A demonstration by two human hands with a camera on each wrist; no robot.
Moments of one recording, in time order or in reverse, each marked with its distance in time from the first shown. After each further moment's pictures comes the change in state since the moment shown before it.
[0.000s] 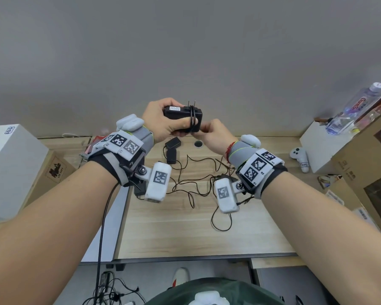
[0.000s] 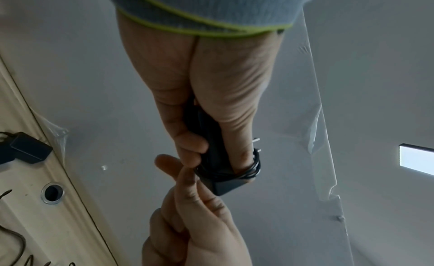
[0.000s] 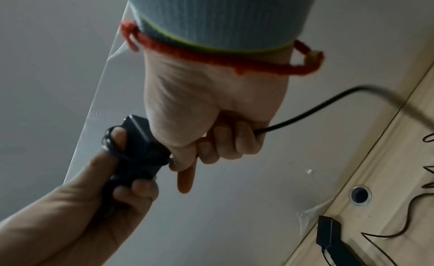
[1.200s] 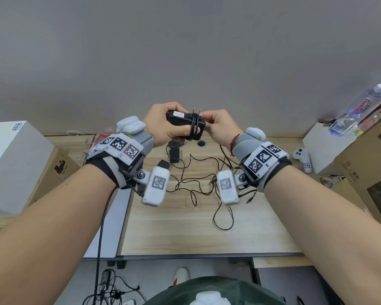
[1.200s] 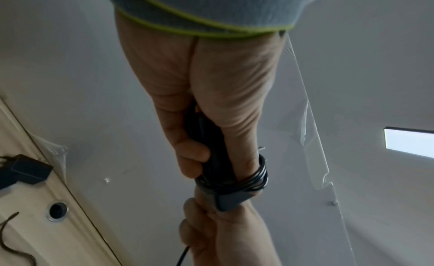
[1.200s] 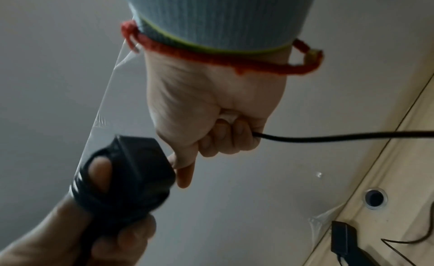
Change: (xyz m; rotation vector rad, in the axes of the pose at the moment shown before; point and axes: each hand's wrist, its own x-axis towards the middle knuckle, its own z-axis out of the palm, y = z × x) left_hand -0.014 -0.003 -0.012 0.140 -0.066 0.019; right_hand 0.014 -0.002 -0.002 0.040 0.048 -0.096
